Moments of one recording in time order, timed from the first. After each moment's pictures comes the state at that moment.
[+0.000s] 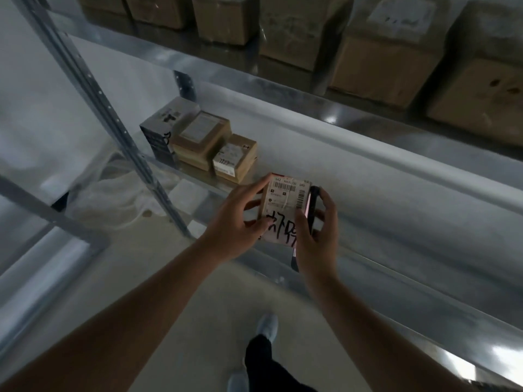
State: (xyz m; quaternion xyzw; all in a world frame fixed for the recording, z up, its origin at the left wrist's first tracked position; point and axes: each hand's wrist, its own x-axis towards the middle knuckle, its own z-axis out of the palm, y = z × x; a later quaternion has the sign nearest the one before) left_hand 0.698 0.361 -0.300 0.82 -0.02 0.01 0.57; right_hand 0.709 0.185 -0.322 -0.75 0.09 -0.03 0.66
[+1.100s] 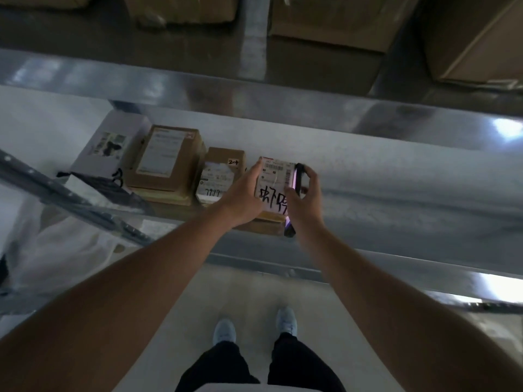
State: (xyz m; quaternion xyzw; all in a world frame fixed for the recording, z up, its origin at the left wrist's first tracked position) left_hand 0.918 0.433 -0.373 0.87 -0.05 -0.24 0.44; right_hand 0.902 0.284 -0.426 -0.74 0.26 -0.03 0.62
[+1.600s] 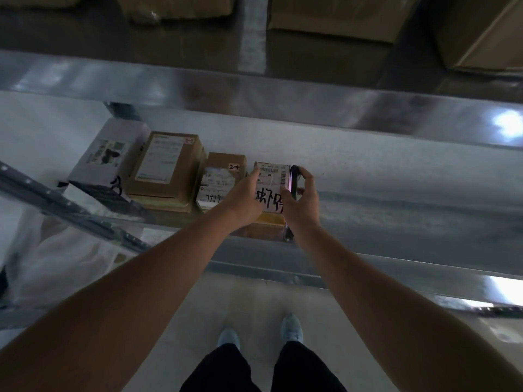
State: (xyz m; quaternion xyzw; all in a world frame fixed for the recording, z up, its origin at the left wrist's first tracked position) left_hand 0.930 0.433 -0.387 0.89 -0.02 -0.24 0.39; right_hand 0.919 0.290 -0.450 -0.77 0.24 -0.03 0.60
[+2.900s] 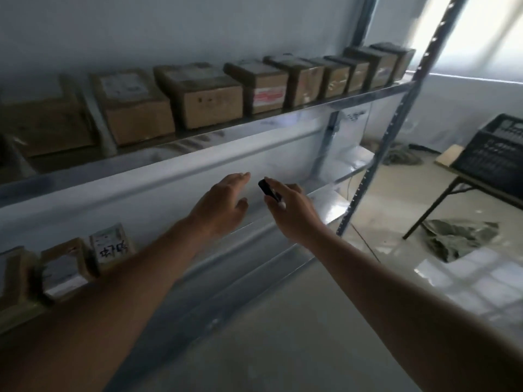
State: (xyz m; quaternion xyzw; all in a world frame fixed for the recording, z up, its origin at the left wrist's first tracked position) left_hand 0.721 0.223 -0.198 0.81 -0.52 -0.05 0.27; right_hand 0.574 0.088 -0.212 -0.89 0.30 -0.18 0.29
